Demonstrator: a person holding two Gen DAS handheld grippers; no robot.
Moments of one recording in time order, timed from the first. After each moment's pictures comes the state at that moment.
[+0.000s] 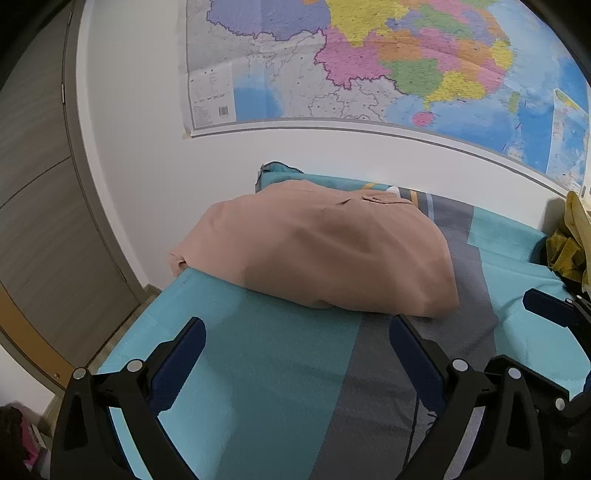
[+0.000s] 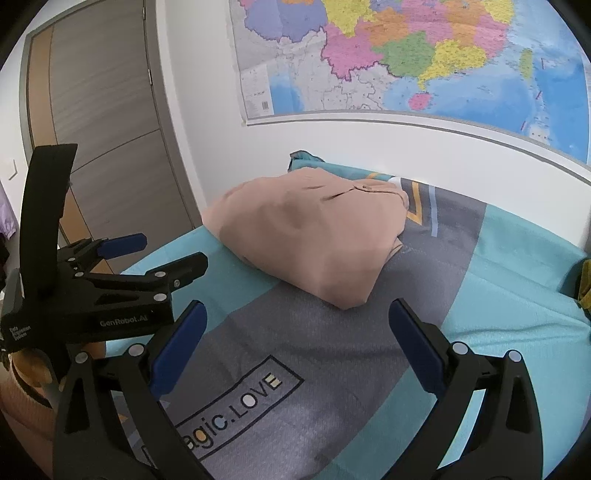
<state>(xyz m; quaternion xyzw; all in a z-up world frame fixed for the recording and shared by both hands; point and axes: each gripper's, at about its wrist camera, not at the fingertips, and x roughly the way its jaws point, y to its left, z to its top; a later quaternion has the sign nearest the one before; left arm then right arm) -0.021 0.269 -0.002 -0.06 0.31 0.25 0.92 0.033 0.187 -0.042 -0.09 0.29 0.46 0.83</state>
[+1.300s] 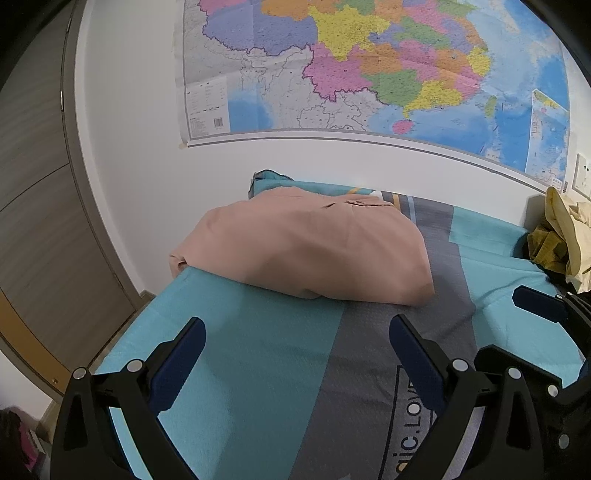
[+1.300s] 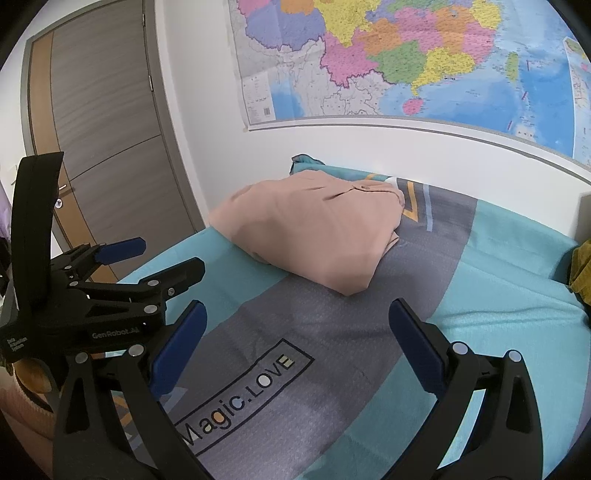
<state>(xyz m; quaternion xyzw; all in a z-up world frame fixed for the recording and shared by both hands) -0.046 0.249 0.007 -0.05 0.30 0.23 0.93 0.017 0.171 -0.037 -0.08 0.29 0.46 0.84</state>
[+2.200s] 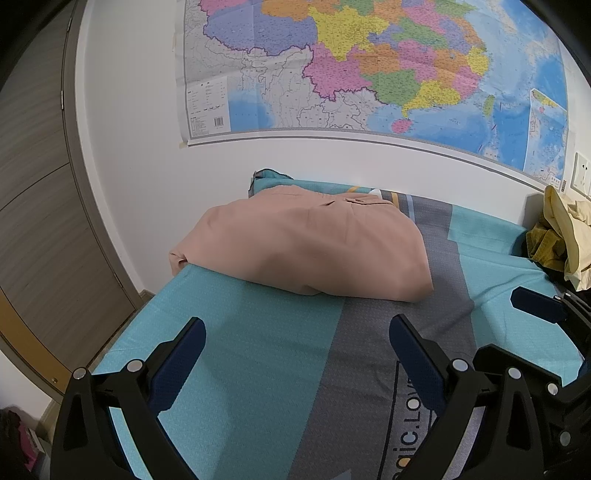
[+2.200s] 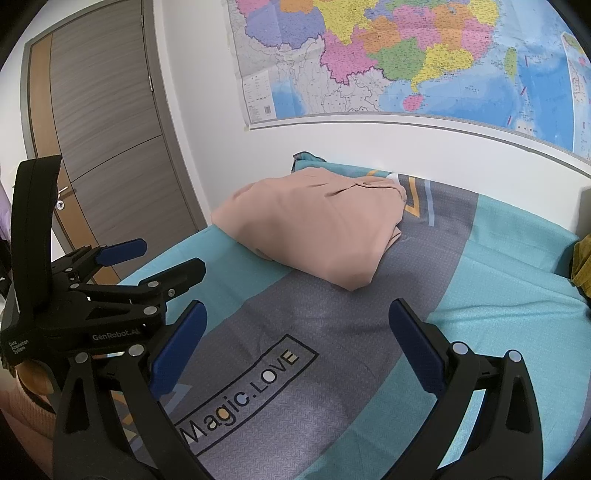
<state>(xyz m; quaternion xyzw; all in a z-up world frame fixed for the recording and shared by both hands) -0.048 0.247 0.006 -0.05 0.30 0.23 0.93 0.013 0.171 -0.038 -0.08 0.29 0.46 0.83</state>
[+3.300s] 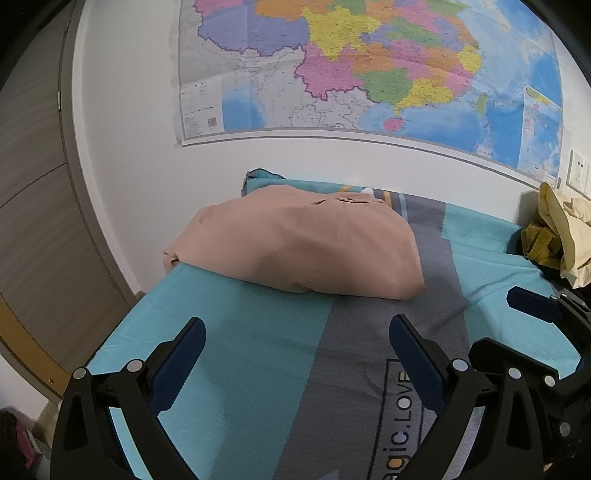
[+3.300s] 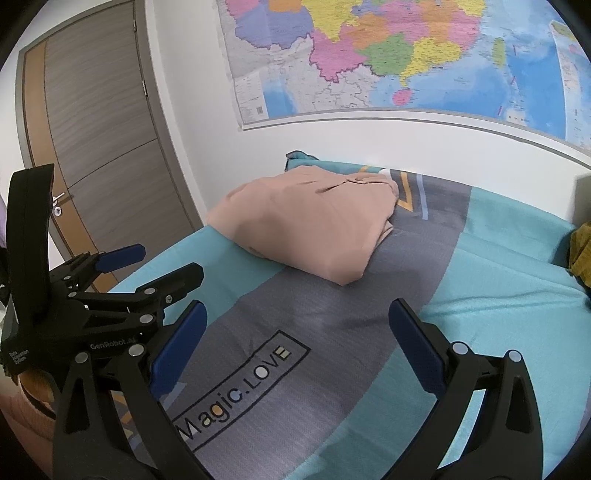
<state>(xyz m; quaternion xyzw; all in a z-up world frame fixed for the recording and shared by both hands) -0.045 0.236 -0.001 -0.05 0.29 0.22 0.93 0.016 0.164 -0.040 -0.06 0.30 0.45 0.84</state>
